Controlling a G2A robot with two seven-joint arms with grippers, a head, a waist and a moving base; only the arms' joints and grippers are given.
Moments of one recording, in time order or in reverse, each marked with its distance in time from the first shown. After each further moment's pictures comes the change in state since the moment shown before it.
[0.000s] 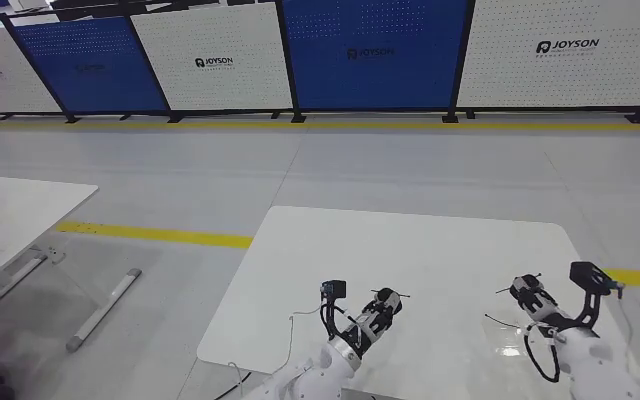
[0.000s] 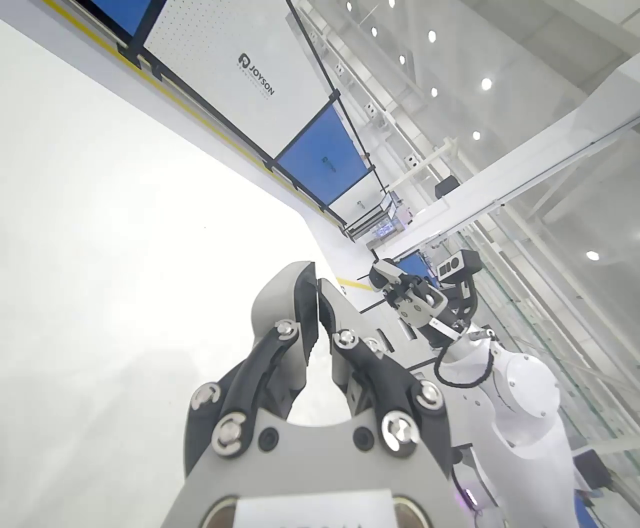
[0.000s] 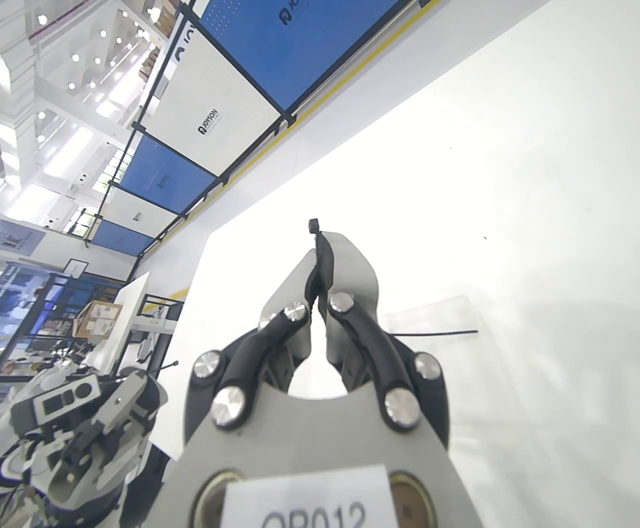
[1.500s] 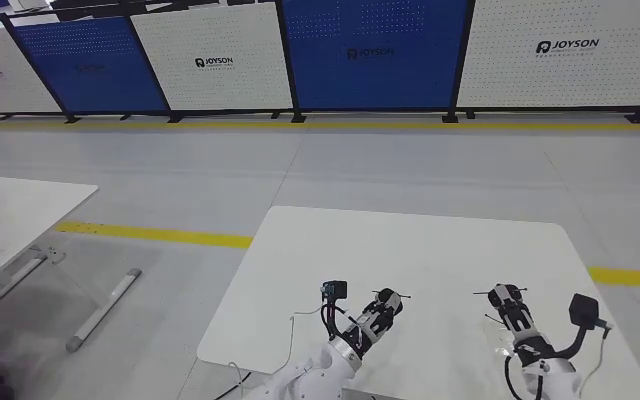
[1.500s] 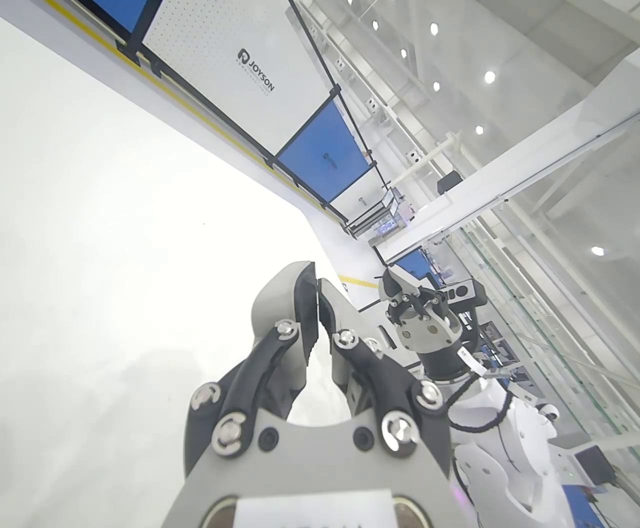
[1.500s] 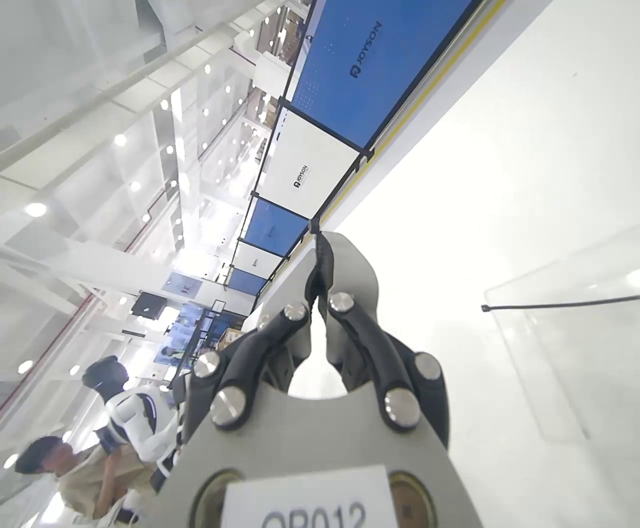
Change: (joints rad) left arm 0.000 0.000 0.000 0.001 -0.002 -0.001 -0.001; right arm -0.156 -0.062 -0.067 -0.035 0.295 -0.226 -0.371
